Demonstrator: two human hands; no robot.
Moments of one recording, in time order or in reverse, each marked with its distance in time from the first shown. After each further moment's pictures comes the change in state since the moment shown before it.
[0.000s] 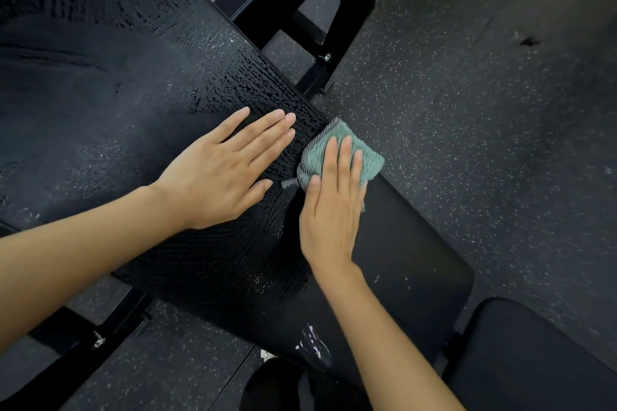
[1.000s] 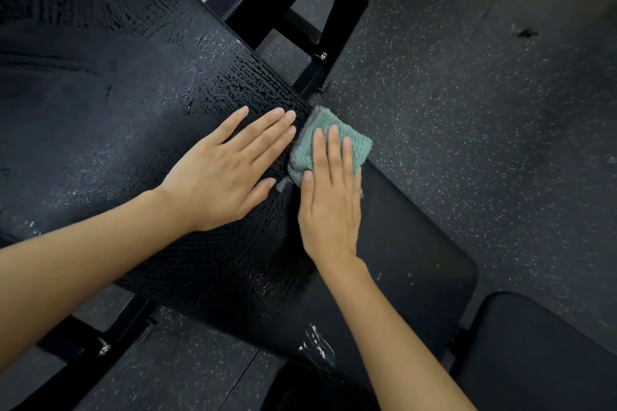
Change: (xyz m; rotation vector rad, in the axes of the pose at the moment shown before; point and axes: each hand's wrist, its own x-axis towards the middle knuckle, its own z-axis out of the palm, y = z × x) left_hand 0.006 0.005 -0.001 -0.005 0.003 -0.021; right_hand 0.005 0.004 -0.002 -0.061 -0.009 -0.122
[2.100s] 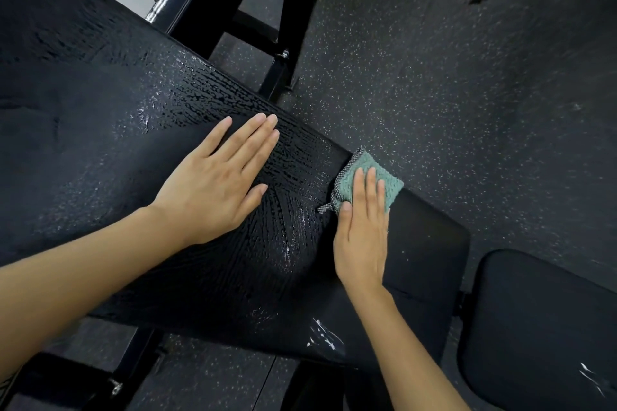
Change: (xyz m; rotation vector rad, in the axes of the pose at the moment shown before) left_hand 0.014 0.009 0.008 0.006 -0.014 0.072; right_hand -0.053 0.055 -0.002 0.056 0.087 0.366
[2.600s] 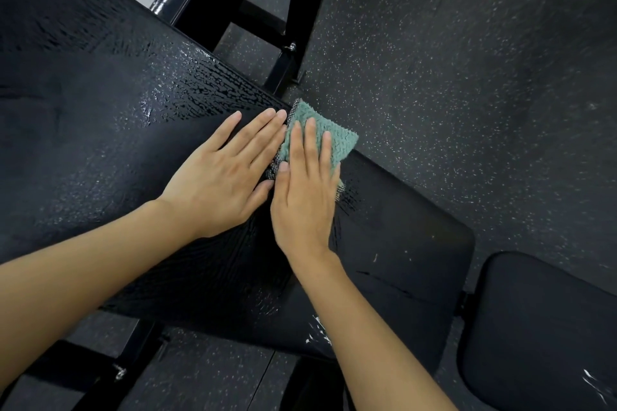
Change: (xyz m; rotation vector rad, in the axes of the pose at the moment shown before) left_hand 0.005 0.005 0.001 -0.012 0.004 -0.006; right_hand 0.018 -0.087 0.017 0.051 -0.044 -0.210
